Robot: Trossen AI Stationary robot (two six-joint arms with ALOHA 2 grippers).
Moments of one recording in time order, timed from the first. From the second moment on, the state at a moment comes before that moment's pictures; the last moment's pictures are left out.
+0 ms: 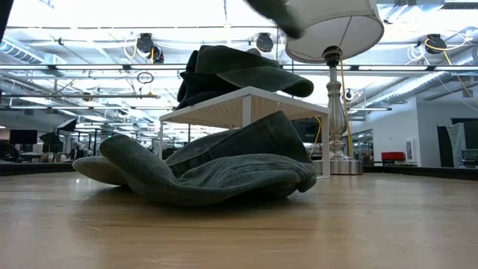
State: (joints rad) left arm 0.12 1.71 2.05 -0.71 0.60 -0.48; right arm 0.60 1.03 1.13 0.13 0.41 0.01
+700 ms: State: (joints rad) left arm 0.23 1.77 2.07 -0.82 0.60 -0.25; right arm 0.59 1.03 1.13 0.13 0.42 -0.10
